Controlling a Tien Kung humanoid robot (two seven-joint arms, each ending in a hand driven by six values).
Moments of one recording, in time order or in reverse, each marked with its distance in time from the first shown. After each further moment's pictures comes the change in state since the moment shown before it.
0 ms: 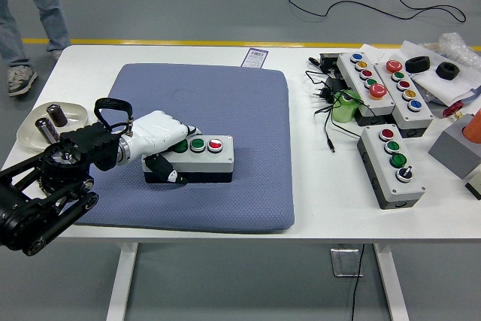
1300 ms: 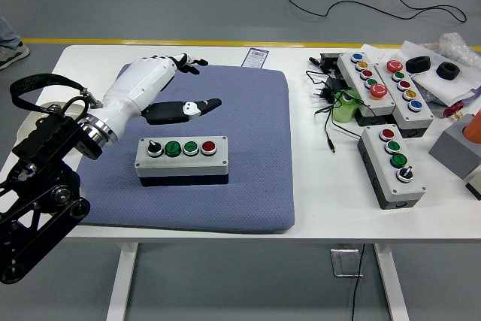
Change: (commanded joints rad) left arm 0.191 0.014 -0.236 -0.450 -0.328 0.316 0.249; right arm -0.010 0.003 0.005 0.000 -0.008 0.002 -0.007
